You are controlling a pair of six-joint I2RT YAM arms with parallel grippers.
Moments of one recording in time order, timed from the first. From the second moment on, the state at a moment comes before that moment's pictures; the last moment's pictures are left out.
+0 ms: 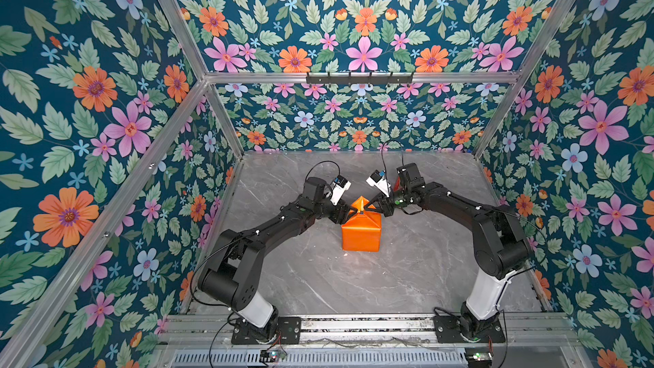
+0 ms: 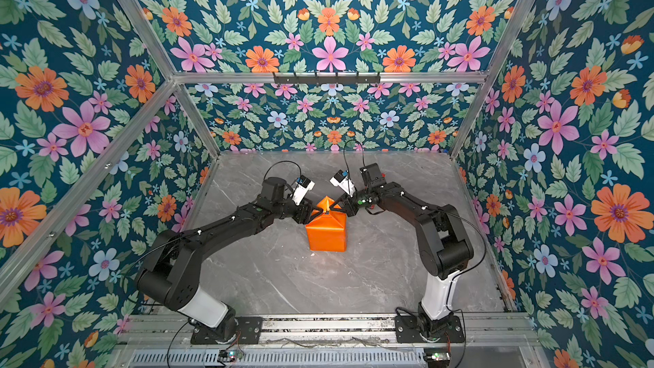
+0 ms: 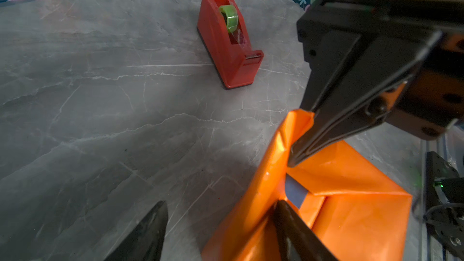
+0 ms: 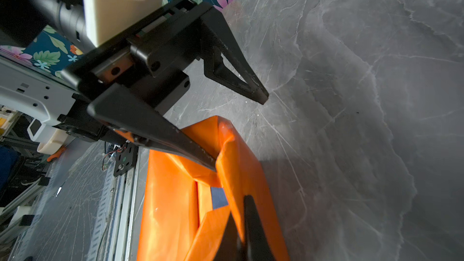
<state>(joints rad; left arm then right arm) -0.49 1.59 0.94 0.00 0.51 0.04 0.39 1.83 1.27 -0.31 -0.93 -0.23</state>
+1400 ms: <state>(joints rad) -0.48 1.63 0.98 0.00 0.70 0.16 0.39 1.85 1.33 -0.40 -0.91 -0.35</state>
